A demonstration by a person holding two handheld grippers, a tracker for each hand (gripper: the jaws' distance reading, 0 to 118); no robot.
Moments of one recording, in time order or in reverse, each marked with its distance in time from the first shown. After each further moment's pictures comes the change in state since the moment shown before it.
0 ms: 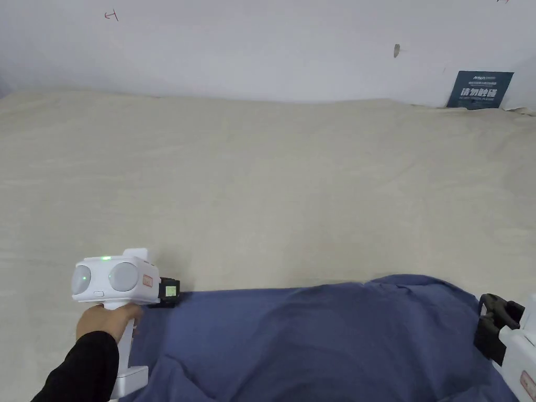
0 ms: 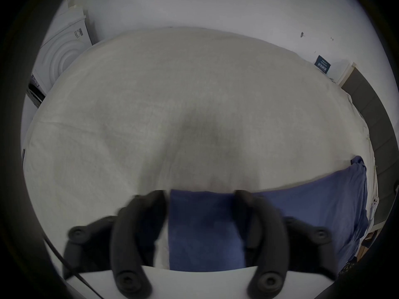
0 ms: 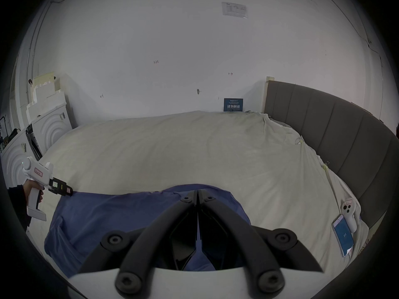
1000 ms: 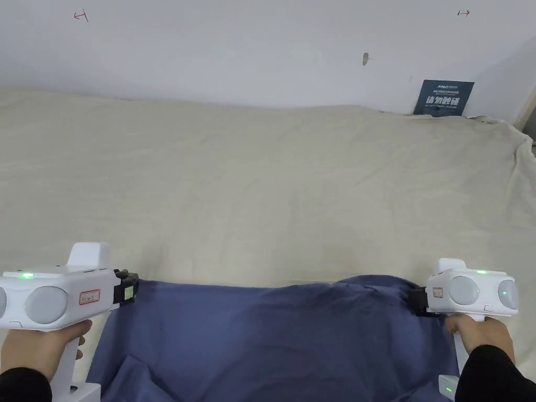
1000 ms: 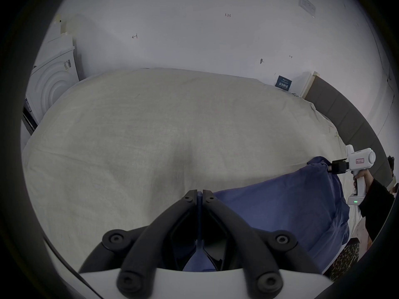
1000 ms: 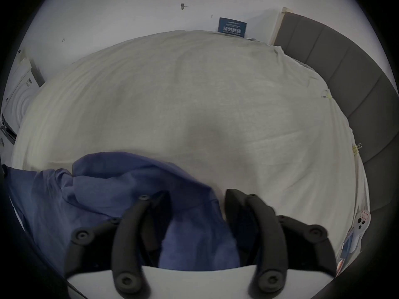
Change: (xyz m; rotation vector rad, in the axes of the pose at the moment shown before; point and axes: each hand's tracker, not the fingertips) left arm 0.016 -0.032 0.110 0.247 -0.161 -0.105; right arm 0.045 -0.007 -0.198 -0.529 -0.059 0.037
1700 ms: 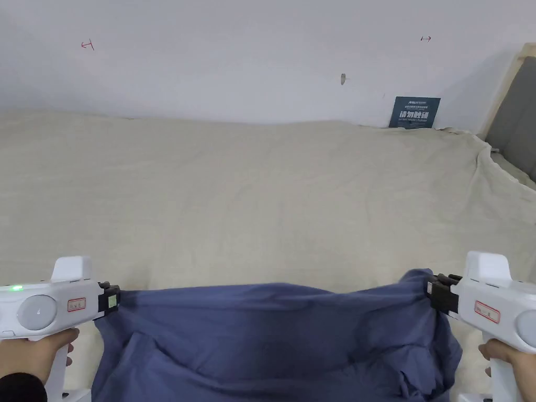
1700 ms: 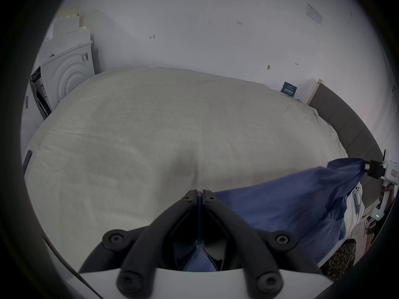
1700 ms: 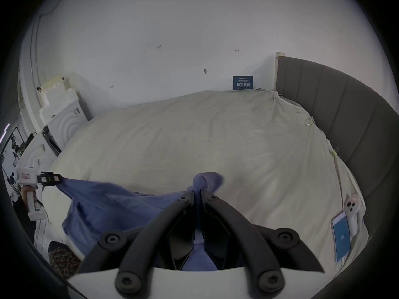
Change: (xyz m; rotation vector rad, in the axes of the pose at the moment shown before) left arm -0.012 -0.050 0.073 0.027 0.051 0.056; right arm 0.046 -0.105 0.211 0.369 0.231 -0.027
